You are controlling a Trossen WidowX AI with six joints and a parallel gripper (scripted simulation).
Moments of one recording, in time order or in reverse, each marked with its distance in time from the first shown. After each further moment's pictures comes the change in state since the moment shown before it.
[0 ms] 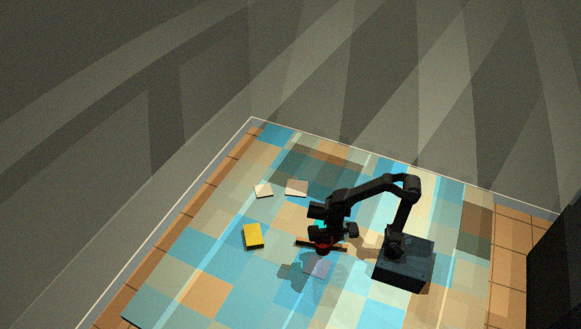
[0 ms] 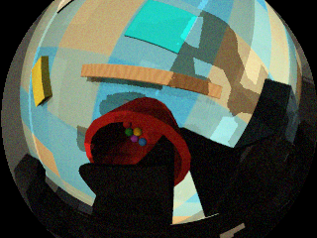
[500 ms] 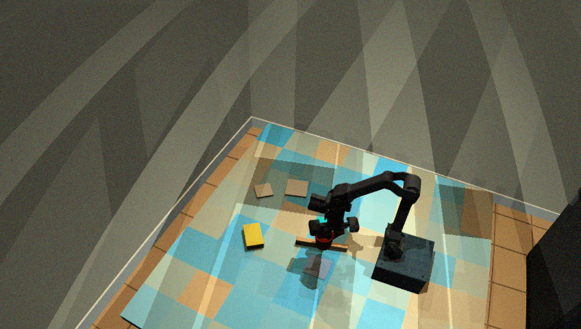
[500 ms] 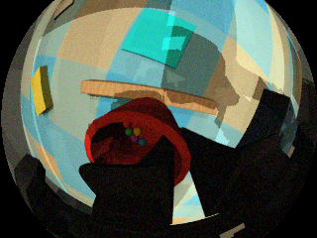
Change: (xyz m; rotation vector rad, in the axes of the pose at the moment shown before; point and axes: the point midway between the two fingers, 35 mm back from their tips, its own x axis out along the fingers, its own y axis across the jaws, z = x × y) arm -0.001 -0.007 0.026 0.000 -0.003 0.002
